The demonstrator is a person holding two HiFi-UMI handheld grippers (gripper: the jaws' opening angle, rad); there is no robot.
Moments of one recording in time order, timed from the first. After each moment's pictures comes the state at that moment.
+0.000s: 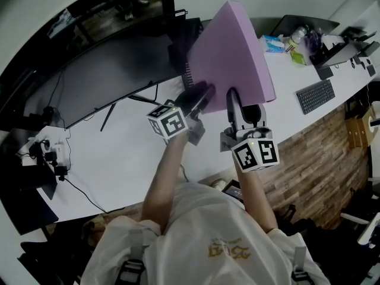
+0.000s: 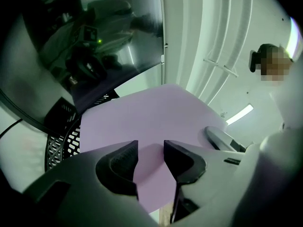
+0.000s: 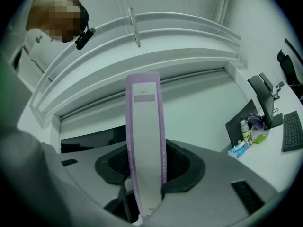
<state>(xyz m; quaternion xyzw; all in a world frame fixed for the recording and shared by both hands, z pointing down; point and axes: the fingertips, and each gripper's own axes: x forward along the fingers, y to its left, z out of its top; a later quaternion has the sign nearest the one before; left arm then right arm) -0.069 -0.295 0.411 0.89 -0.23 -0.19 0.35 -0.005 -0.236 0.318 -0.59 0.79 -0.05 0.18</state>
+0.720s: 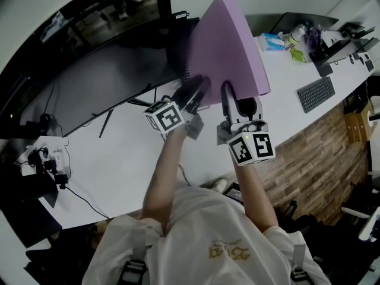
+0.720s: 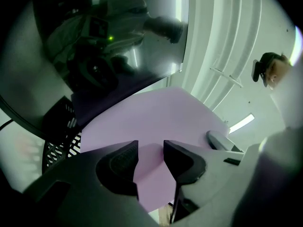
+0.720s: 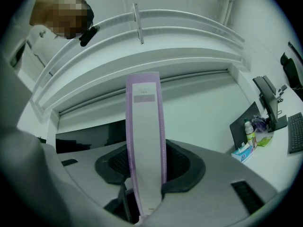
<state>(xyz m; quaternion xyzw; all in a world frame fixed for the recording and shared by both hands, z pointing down) -0.079 -0.338 0.423 0.87 -0.22 -0.22 0.38 -0.020 -0.276 0.326 -0.59 0.79 -0.03 0.17</state>
